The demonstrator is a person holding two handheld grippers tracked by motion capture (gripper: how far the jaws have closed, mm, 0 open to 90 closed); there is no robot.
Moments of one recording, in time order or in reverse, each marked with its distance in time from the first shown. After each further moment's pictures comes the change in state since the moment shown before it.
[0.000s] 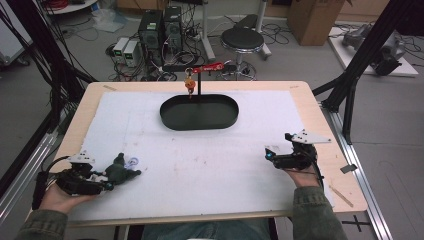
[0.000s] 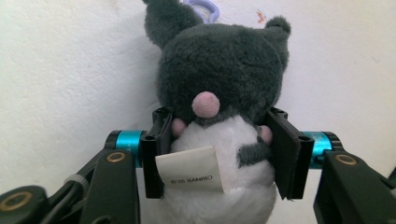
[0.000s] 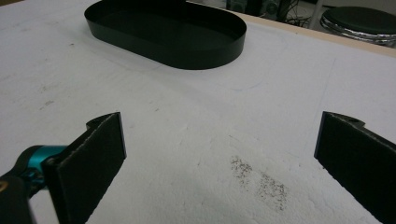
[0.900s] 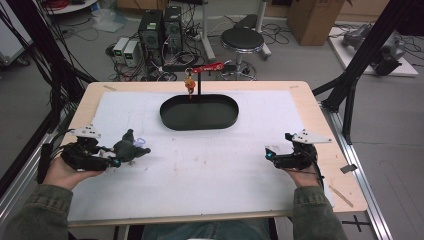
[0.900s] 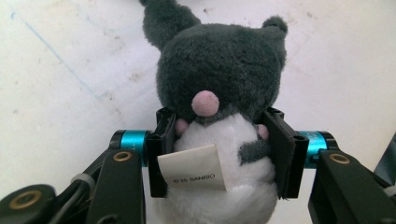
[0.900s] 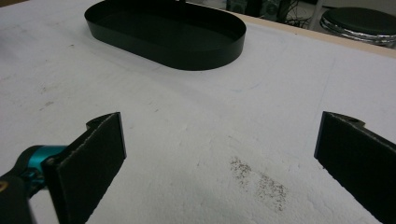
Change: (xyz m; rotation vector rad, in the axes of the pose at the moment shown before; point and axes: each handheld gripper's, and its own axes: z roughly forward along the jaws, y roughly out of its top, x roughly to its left) left arm -0.009 0.075 -0.021 -0.071 -0.040 0.101; right arm 0.000 0.000 0.000 -0.001 -0.001 0.003
